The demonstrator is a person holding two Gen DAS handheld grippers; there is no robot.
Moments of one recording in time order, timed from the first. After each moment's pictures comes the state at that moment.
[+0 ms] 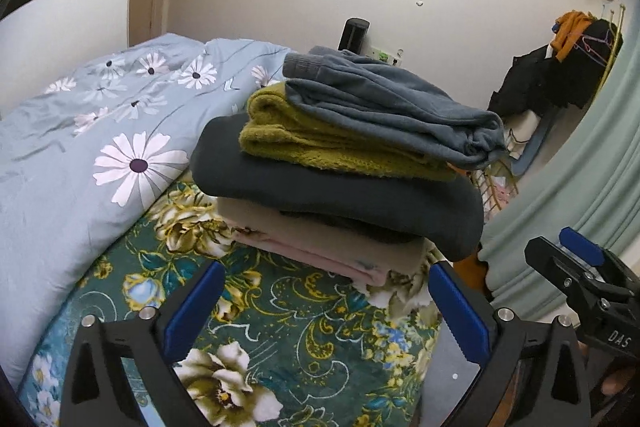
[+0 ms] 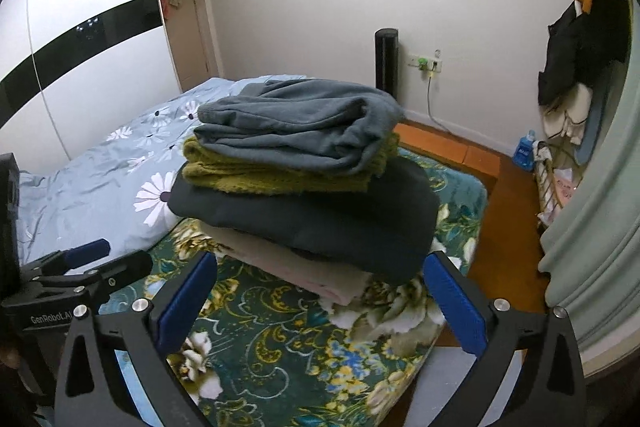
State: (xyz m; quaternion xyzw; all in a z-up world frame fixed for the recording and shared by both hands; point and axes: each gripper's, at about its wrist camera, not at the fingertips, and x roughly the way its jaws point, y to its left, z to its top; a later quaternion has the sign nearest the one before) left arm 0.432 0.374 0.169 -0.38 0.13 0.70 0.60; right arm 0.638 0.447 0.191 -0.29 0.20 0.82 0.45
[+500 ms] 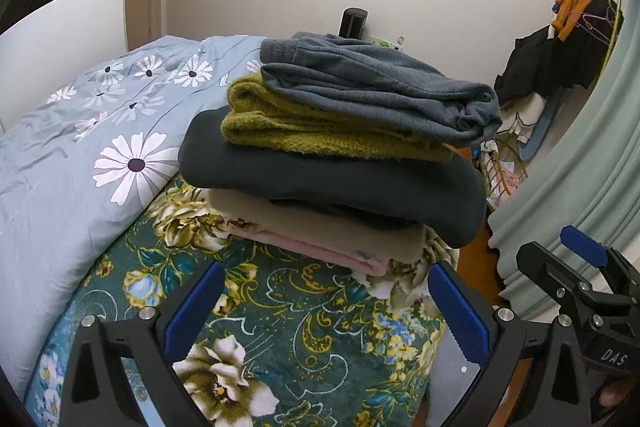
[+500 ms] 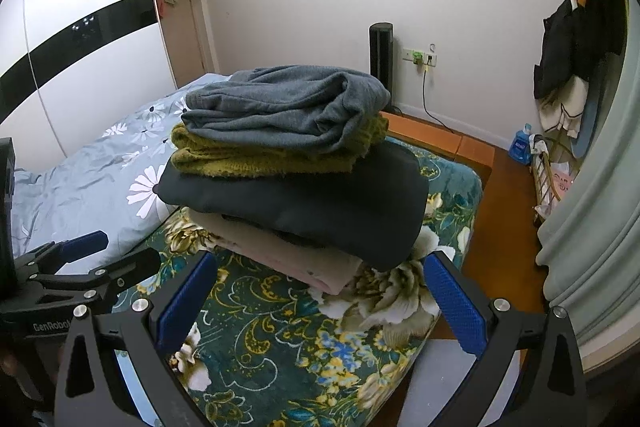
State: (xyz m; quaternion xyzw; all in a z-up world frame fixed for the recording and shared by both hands) left arm 0.459 0.384 0.163 -0.37 0.16 0.70 0.59; right arm 0.653 0.448 0.174 -0.29 0.21 0.82 0.45
